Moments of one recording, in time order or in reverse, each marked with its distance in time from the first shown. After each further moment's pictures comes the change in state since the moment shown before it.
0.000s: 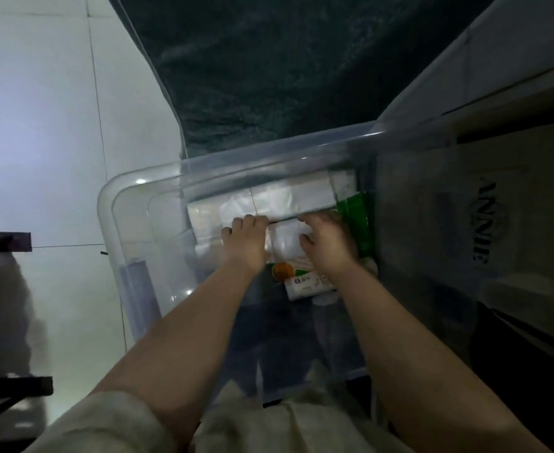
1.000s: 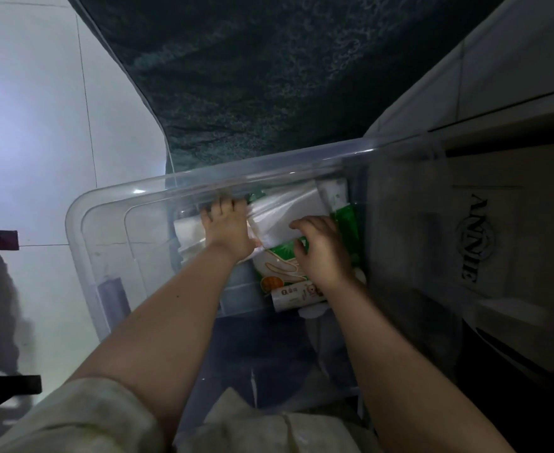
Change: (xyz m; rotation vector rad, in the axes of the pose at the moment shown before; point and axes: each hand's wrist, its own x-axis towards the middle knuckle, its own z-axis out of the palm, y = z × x) left_hand 0.047 -0.005 -0.014 -0.031 0.027 -0.116; right_hand 0.005 0.013 -0.011 0.058 0.085 -0.144
